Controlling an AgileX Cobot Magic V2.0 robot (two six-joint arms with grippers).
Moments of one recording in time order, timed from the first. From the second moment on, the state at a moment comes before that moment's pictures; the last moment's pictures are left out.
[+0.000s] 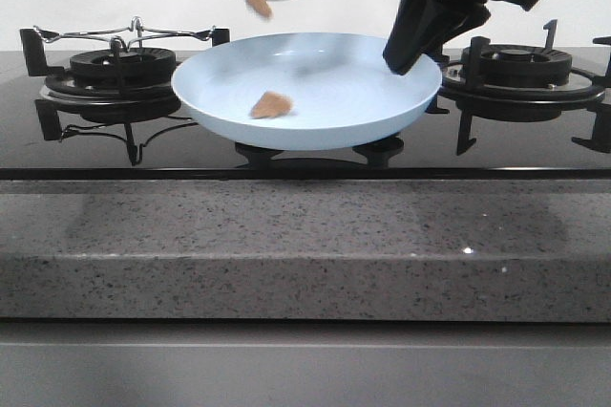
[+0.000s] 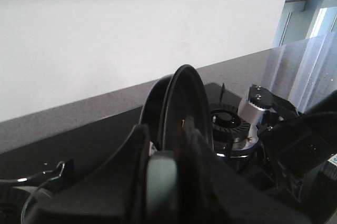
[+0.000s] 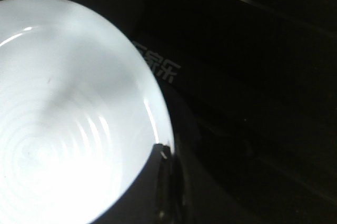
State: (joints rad) left arm -0.30 1.11 -1.05 -1.39 0.44 1.35; right arm 0.31 1.66 -1.35 0.43 0.74 -0.32
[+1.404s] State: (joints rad) left arm -0.36 1.06 -1.05 -1.38 0.38 1.67; right arm 0.31 1.66 -1.35 0.43 0.74 -0.32
